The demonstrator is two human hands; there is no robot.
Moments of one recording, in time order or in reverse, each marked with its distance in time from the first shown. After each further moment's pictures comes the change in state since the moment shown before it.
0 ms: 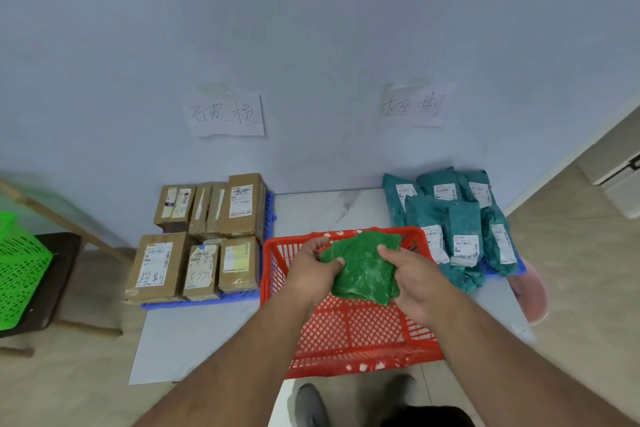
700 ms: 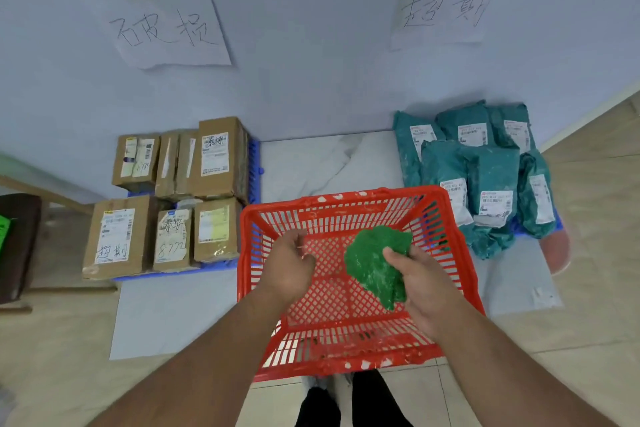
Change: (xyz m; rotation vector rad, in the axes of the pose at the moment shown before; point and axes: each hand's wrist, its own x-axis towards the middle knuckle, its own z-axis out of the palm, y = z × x) left_hand 0.100 -0.086 -0.006 0.496 0.008 -0.074; right_hand 0.108 0.072 -0.055 -0.148 0.184 0.068
